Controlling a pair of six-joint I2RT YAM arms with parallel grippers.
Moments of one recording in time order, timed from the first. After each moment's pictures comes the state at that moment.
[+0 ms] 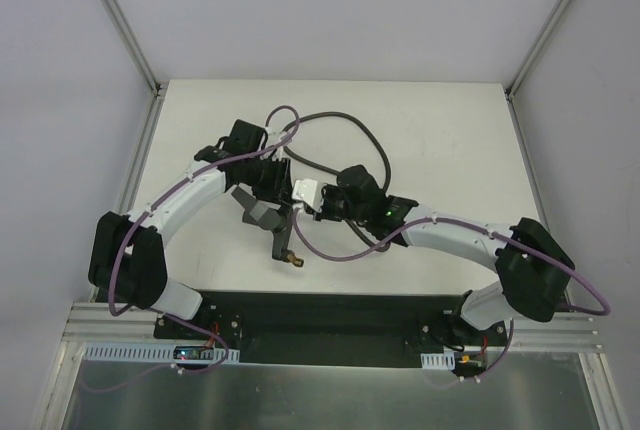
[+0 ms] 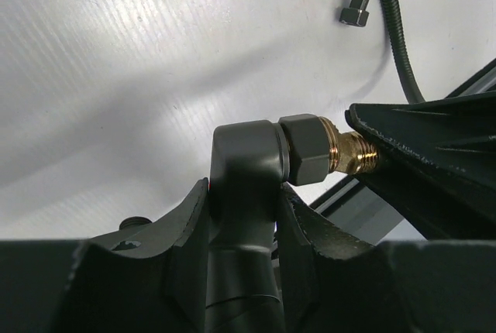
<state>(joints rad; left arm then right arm) -0.41 1.47 1.11 -0.66 0.52 -0.31 0.97 1.48 0.91 0.05 -0.08 -0.69</state>
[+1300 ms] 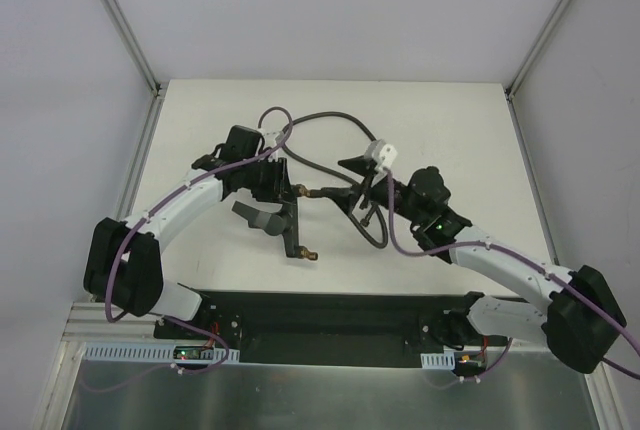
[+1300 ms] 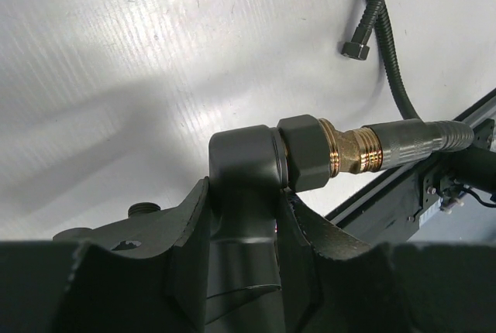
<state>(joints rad) -0.40 1.40 0.97 -0.49 0.46 -0.41 0.72 1.15 0.64 0.58 -0.33 0.12</state>
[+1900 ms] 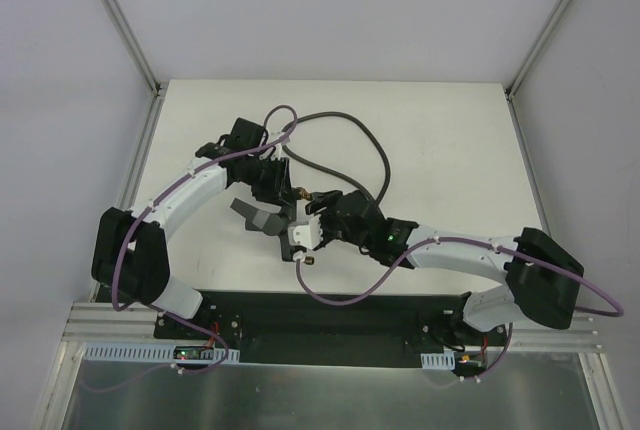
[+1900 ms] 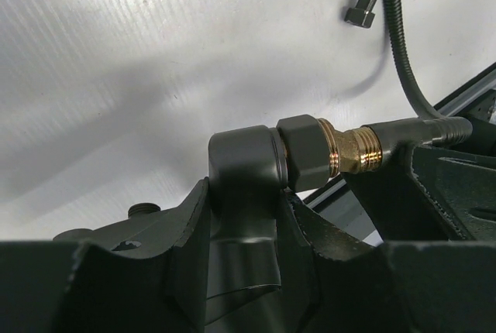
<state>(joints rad) -0.40 1.48 1.11 -0.68 0.51 -0.36 1.07 1.39 0.77 0.16 0.05 -1.03</state>
